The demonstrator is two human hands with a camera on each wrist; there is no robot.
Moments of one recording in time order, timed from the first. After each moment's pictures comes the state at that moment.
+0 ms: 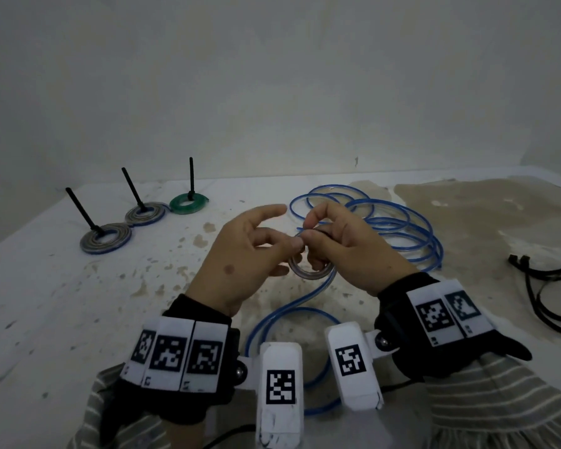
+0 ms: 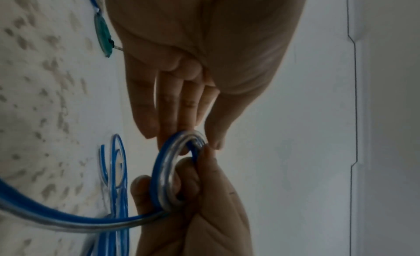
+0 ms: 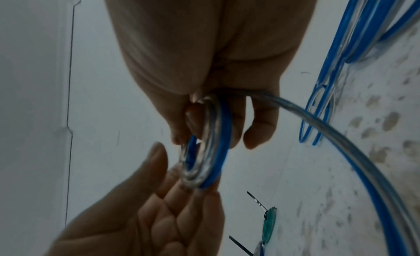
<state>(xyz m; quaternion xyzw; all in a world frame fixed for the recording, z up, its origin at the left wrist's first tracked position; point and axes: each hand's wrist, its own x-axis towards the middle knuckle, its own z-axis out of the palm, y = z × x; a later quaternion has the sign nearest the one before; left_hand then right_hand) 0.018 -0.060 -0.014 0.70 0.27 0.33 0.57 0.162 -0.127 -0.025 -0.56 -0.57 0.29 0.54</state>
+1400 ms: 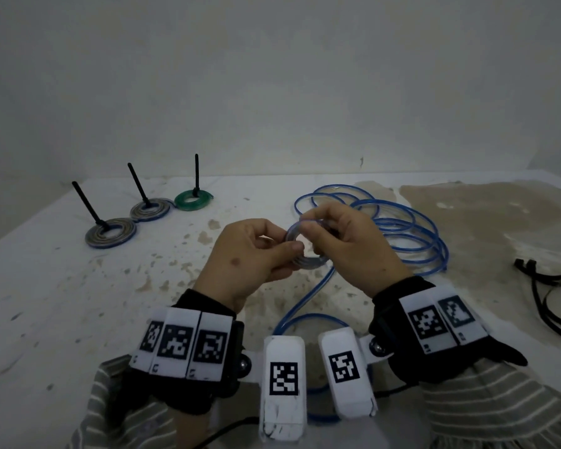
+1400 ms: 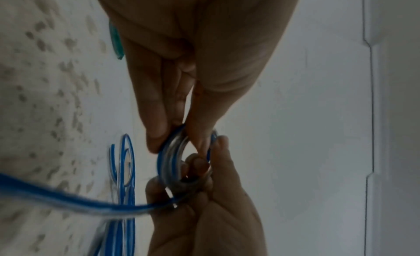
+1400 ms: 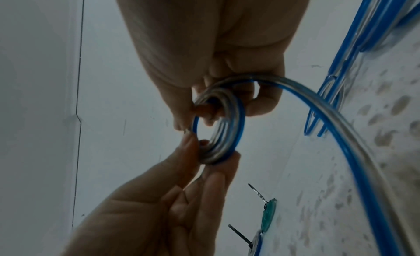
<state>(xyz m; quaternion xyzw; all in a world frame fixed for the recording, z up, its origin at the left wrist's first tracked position) 0.019 -0.056 -0.018 0.66 0.30 0.33 0.60 0.154 -0.123 -0.023 -0.61 -0.56 0.17 0.54</state>
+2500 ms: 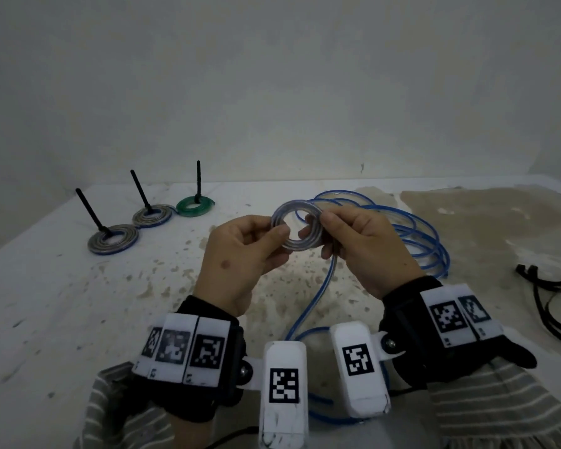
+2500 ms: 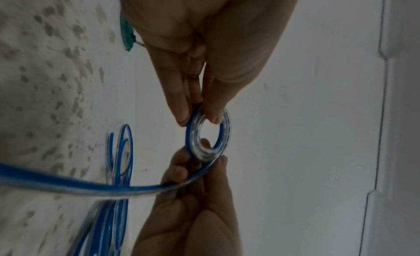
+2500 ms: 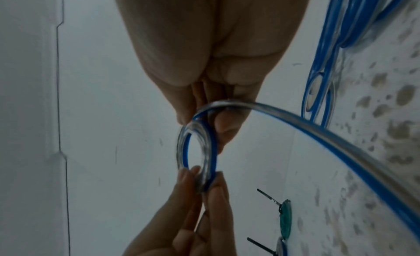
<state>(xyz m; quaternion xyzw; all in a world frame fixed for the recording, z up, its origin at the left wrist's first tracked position) 0.024 -0.057 -0.015 0.58 0.29 0.43 0.63 0.160 -0.122 -0.020 -0.52 -0.51 0.27 0.63</state>
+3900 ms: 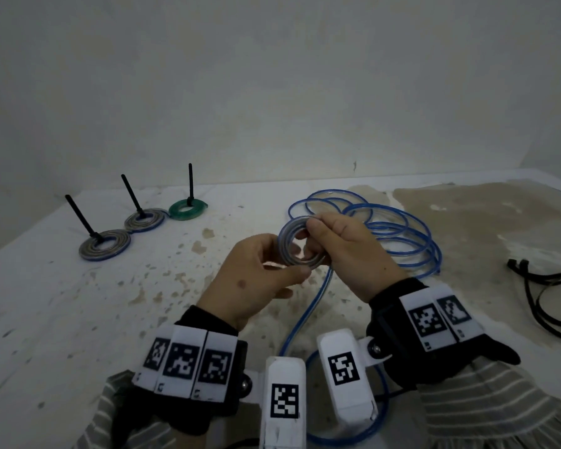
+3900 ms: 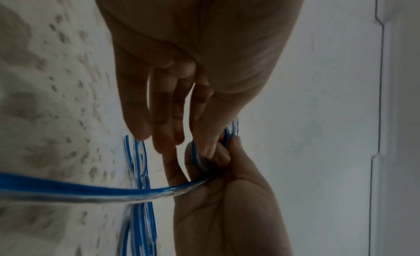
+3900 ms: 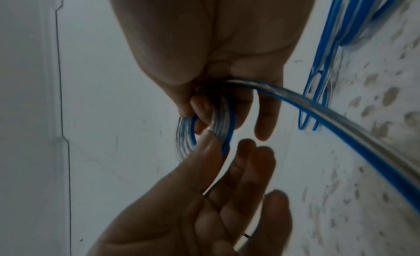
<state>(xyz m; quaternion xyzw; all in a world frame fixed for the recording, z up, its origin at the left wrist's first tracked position) 0.026 -0.065 -0.023 0.71 0.29 0.29 0.58 0.159 -0.121 -0.024 -0.57 -0.52 0.26 0.58</state>
